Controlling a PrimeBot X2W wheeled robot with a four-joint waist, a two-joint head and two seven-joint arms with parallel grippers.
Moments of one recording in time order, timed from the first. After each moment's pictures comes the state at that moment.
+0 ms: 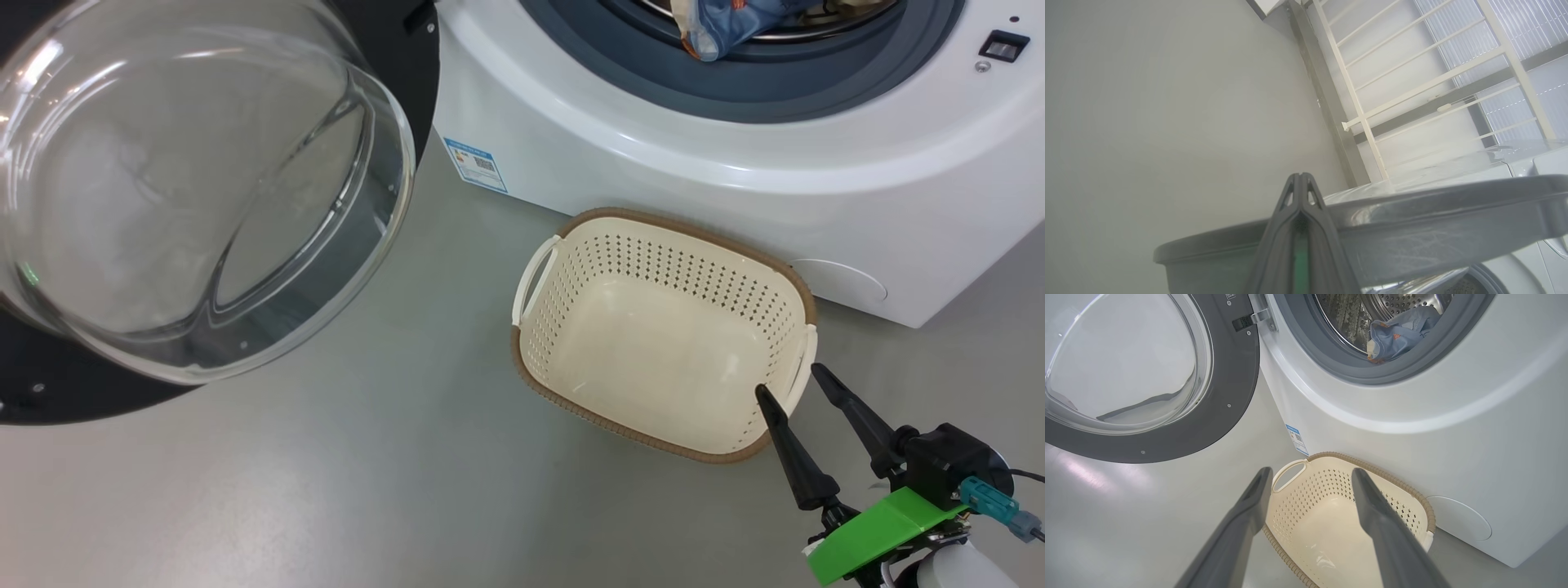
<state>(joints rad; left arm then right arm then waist) -0.58 0.65 0.26 0.77 -1.60 -0.13 0.51 -0.12 -0.32 0.31 0.20 0.41 0.13 -0.25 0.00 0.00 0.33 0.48</state>
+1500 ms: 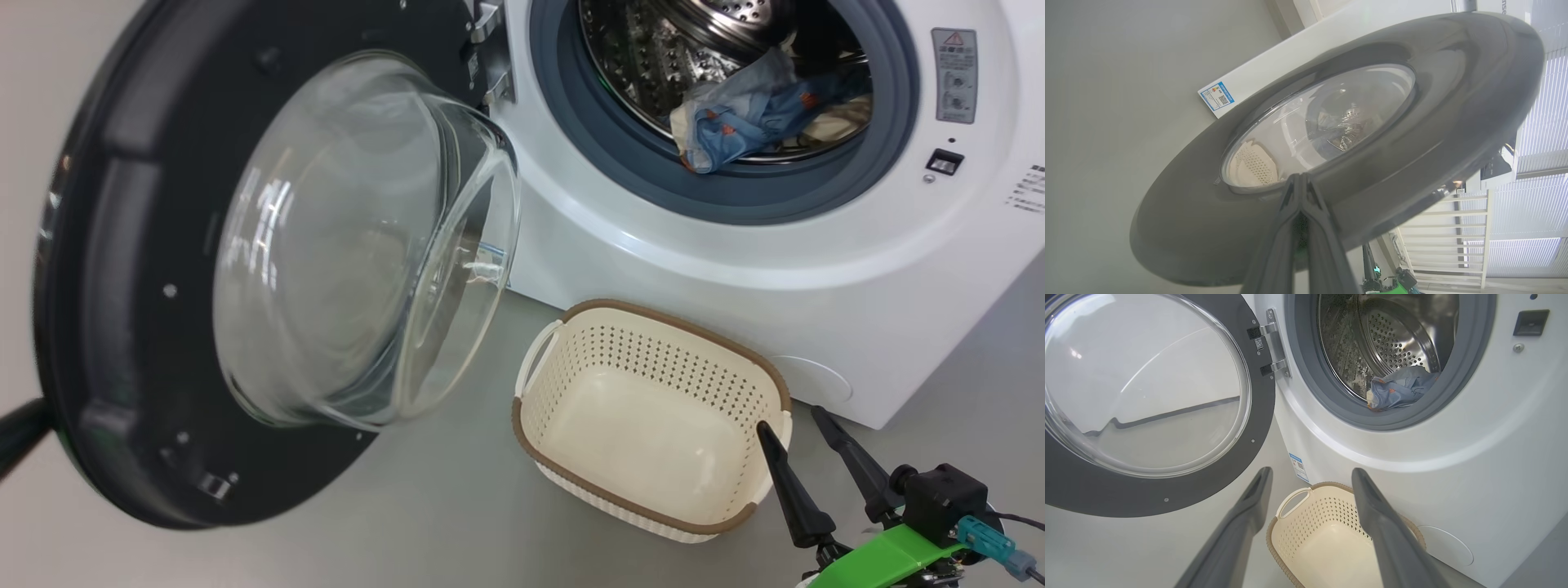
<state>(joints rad) -0.32 0.55 0.22 0.36 -1.65 -0.13 1.02 -0.03 -0.25 0.26 0.21 0.42 0.13 -0.25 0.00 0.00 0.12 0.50</state>
